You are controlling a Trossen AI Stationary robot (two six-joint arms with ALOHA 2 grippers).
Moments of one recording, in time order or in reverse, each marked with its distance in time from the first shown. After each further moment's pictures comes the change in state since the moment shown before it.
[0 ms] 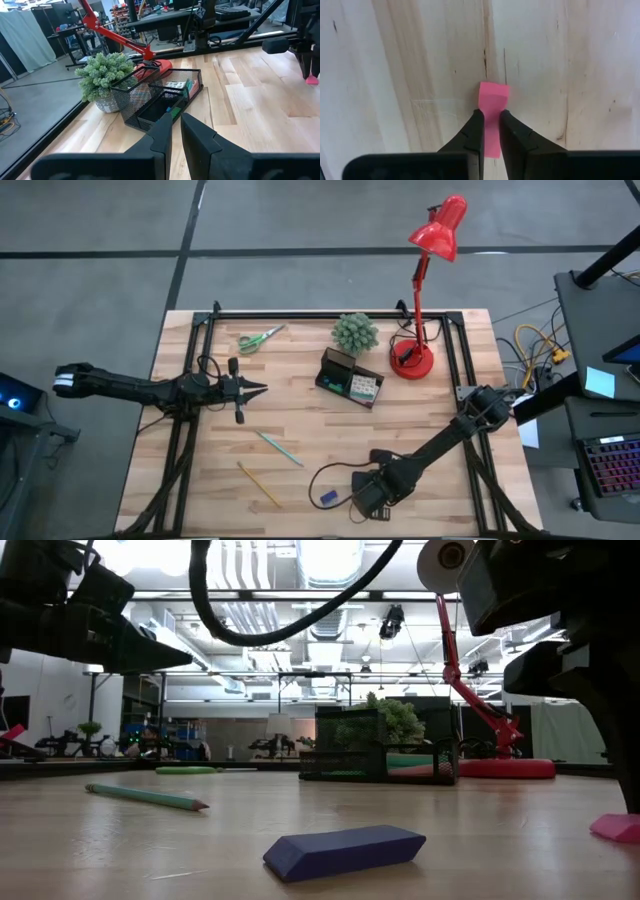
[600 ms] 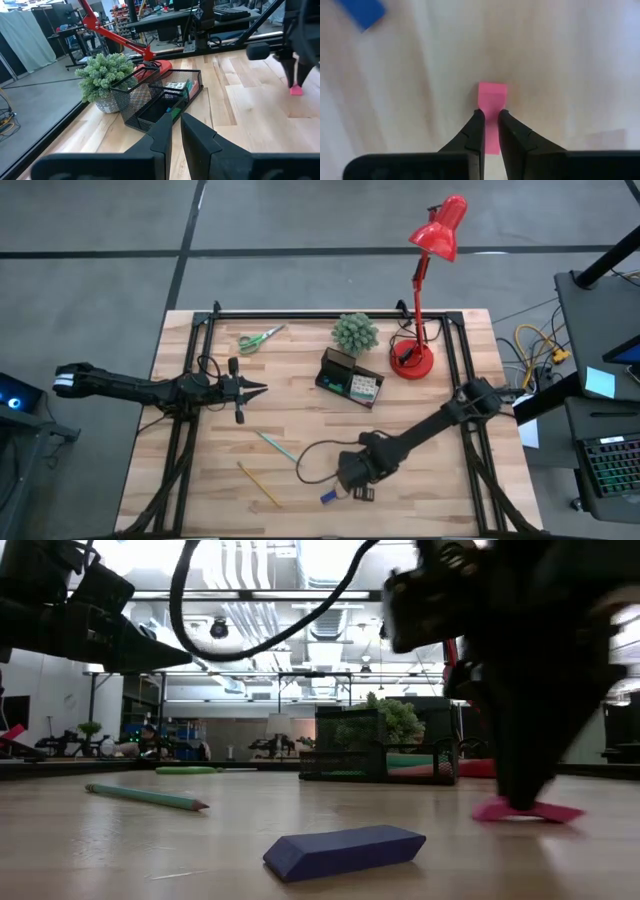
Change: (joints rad) left arm 0.000 0.000 0.002 0.000 0.000 0.000; right arm -0.139 -0.006 0.009 0.010 0.010 -0.071
